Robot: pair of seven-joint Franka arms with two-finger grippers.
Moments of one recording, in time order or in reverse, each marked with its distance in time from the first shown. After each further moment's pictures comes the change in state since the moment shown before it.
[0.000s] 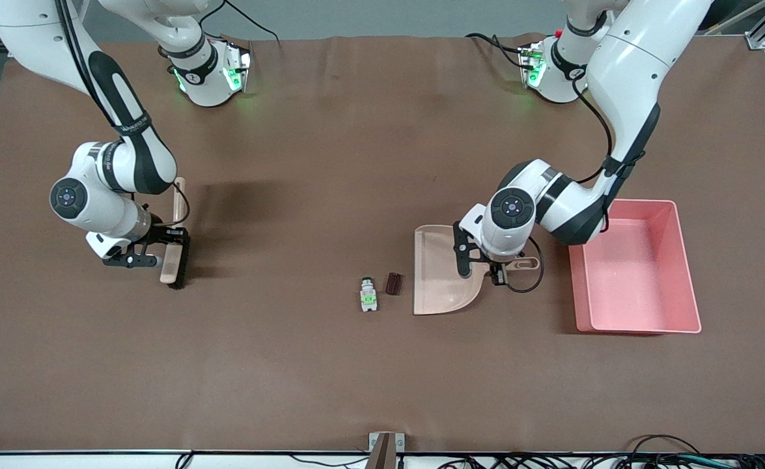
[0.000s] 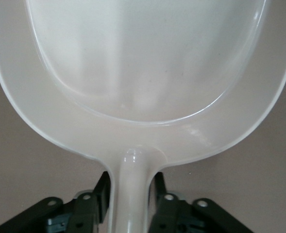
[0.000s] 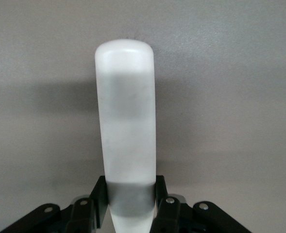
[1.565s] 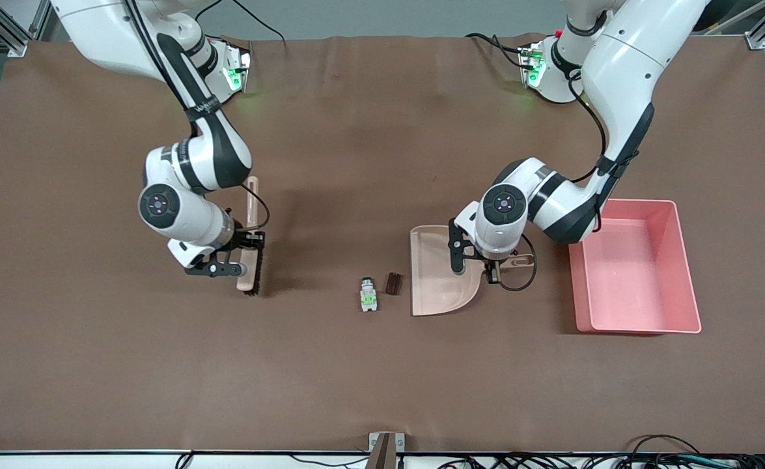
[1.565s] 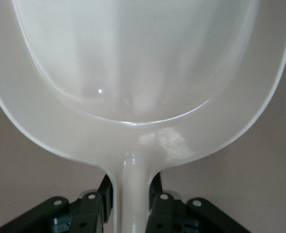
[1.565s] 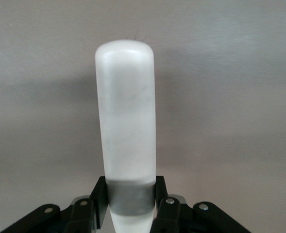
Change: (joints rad) left arm -0.017 0.002 -0.002 0.001 0.021 -0.002 0.007; right arm 0.355 0.089 0.009 0.294 0.122 -0.199 0.306
